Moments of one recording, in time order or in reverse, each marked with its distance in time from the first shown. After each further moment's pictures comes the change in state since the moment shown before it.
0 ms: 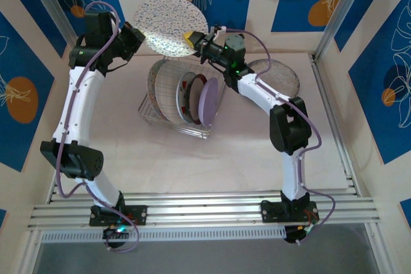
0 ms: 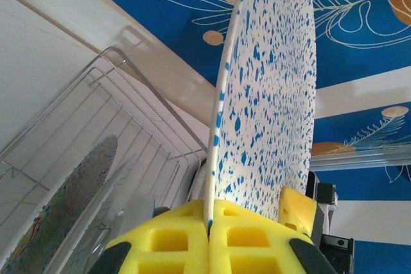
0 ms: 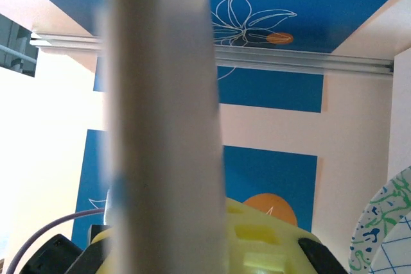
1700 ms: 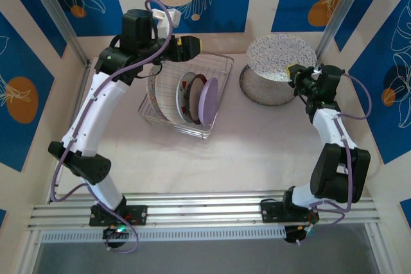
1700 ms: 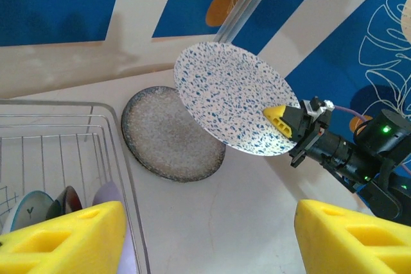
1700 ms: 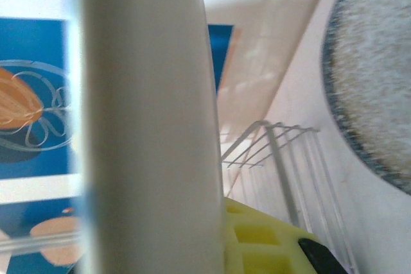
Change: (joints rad) left arm -0.360 0.004 0.122 -0.040 0.088 0.548; right arm -0.704 -0.648 -0.785 -0.338 -0.039 -0.267
